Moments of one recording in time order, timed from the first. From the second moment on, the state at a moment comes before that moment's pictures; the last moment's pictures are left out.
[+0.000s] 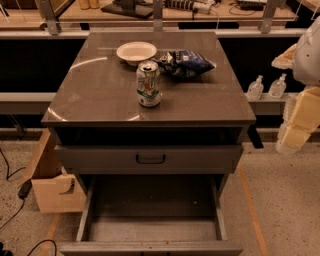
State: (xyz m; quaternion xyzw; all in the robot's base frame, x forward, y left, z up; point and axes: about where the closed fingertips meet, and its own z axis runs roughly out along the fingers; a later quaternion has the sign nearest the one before) arm 0.438 -0.217 0.977 -0.60 0.78 -0.03 0.16
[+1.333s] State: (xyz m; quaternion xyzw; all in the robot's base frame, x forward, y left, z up) arm 0.481 -0.237 0.933 -0.56 0.77 0.02 0.31
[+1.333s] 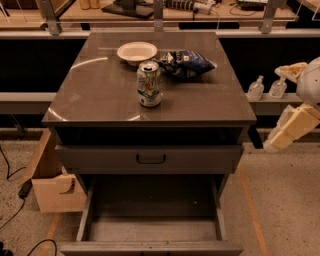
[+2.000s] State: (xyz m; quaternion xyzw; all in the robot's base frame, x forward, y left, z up) arm 0.543 -0.258 0.938 -0.51 0.76 -0.01 0.41
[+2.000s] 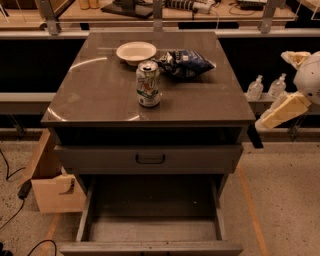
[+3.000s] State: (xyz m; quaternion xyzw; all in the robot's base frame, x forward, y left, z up) arm 0.585 -0.233 0.930 -0.49 0.74 0.00 0.46
